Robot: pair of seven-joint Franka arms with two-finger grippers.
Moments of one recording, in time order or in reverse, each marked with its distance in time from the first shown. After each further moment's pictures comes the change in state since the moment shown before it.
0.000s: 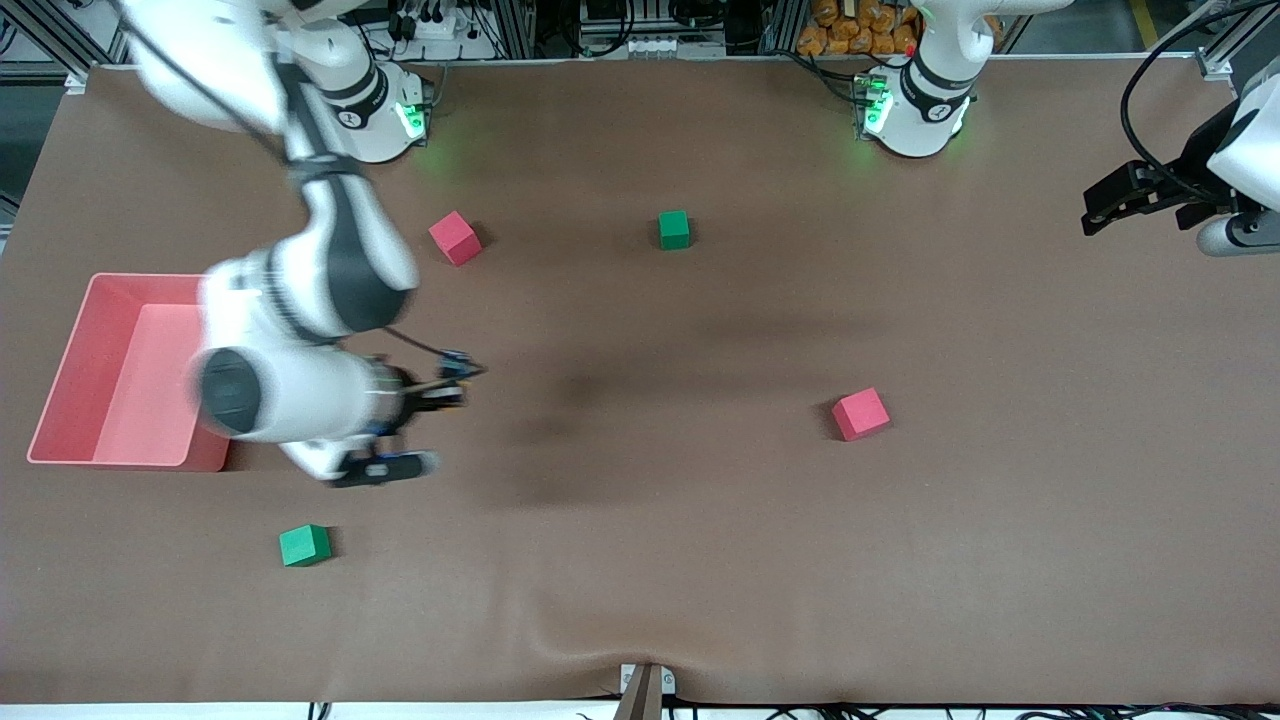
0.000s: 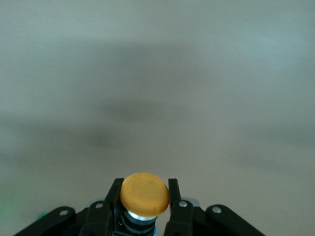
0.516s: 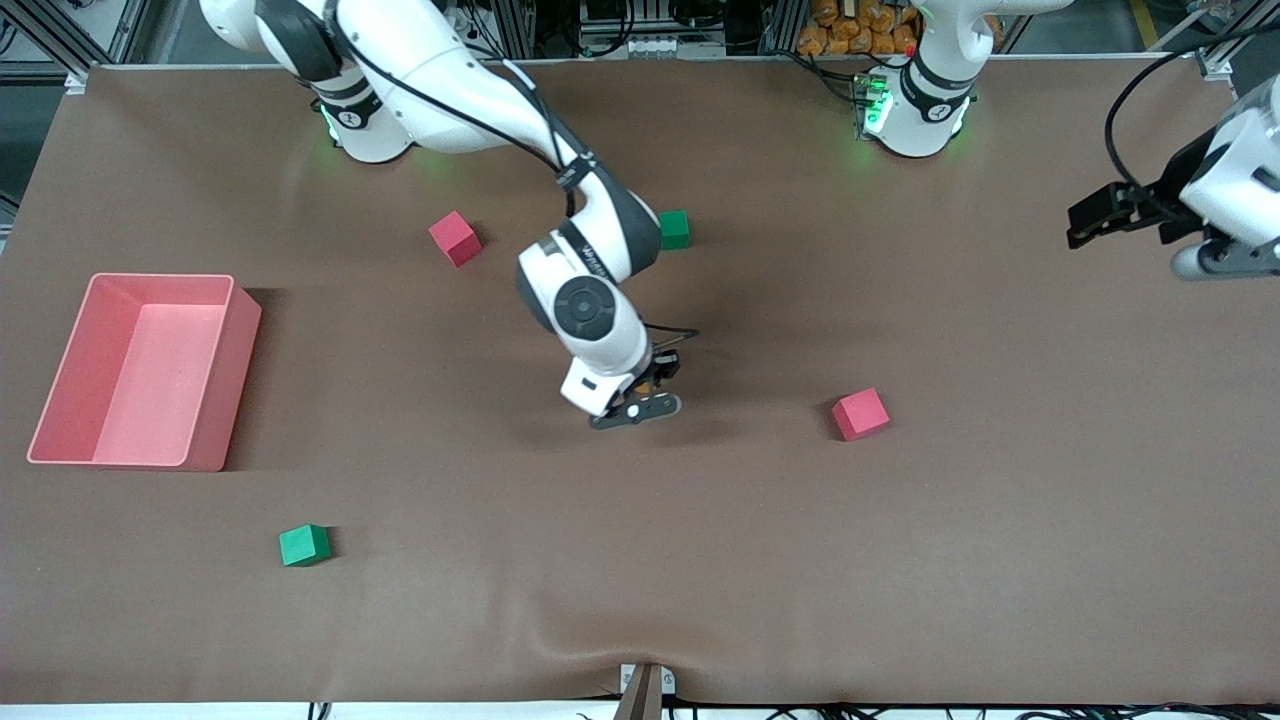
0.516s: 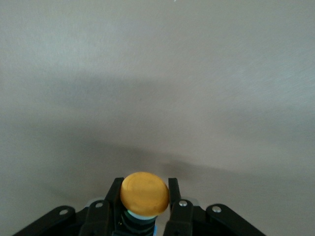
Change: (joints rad) left arm -0.005 0.061 -0.004 -0.006 0.000 0.000 0.000; right arm 0.352 0.230 -0.009 -0.005 -0.001 0.409 0.239
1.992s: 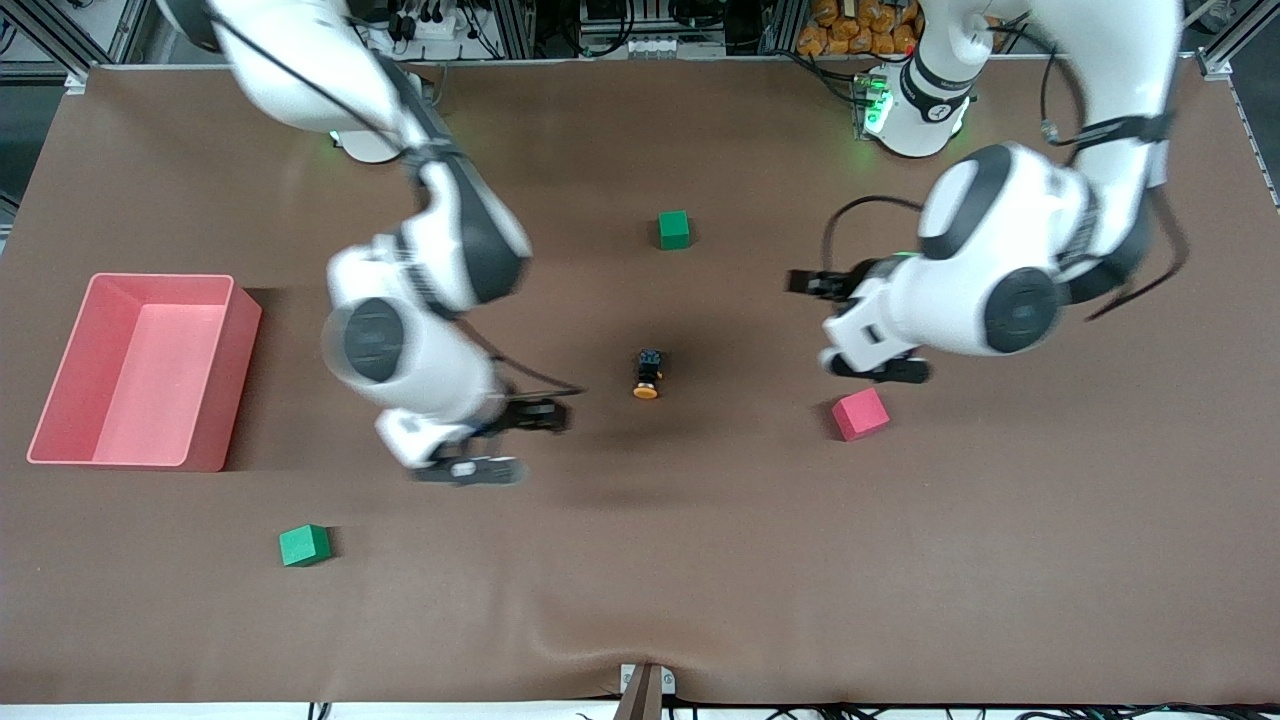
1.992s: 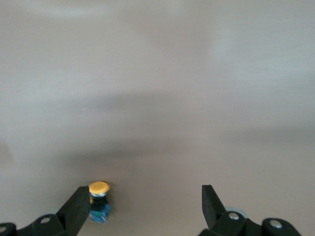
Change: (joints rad) left arm -0.321 0.364 -0.024 0.007 -0.381 0.135 -0.193; right arm -0.317 -0.230 -0.039 0.099 -0.019 -0.360 0.027
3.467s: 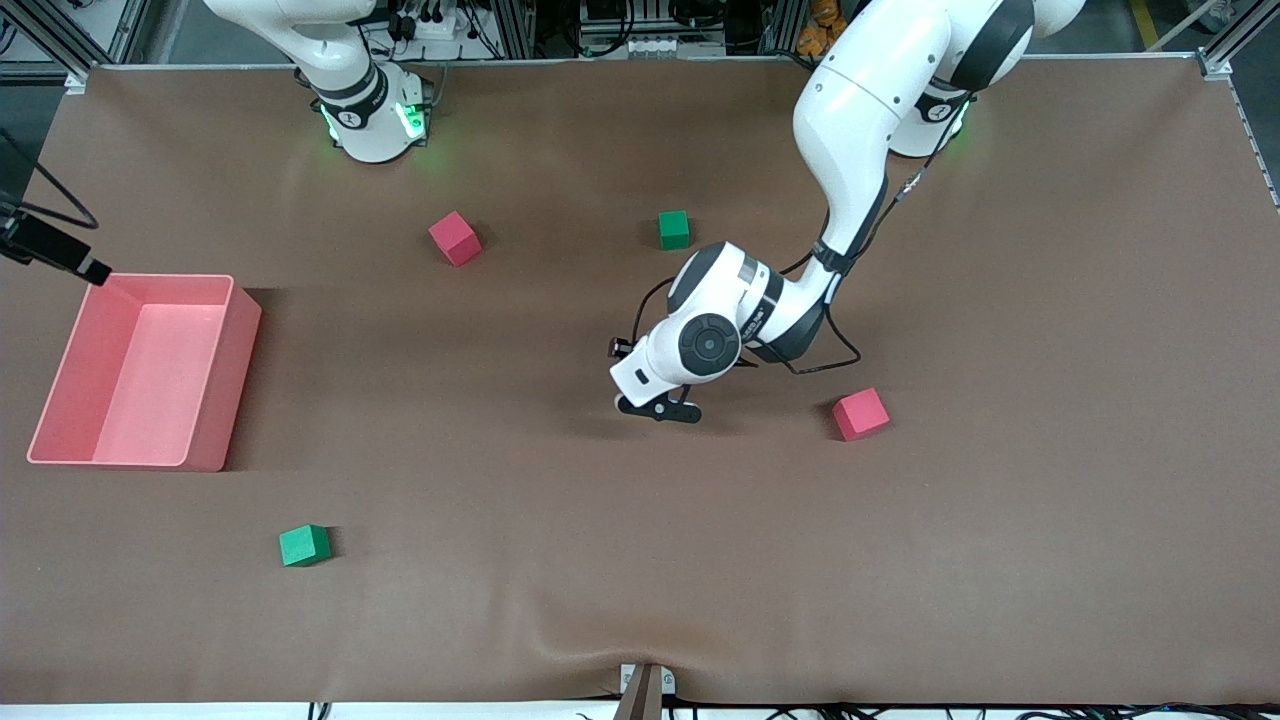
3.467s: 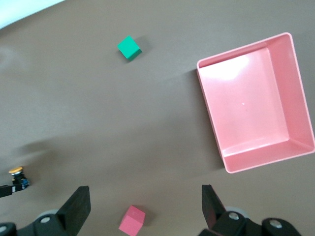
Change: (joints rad) left arm -0.325 0.471 0.029 0.199 -0.017 0.533 -0.066; right arm -0.462 -0.659 -0.005 -0.365 -0.189 -0.289 -0.213
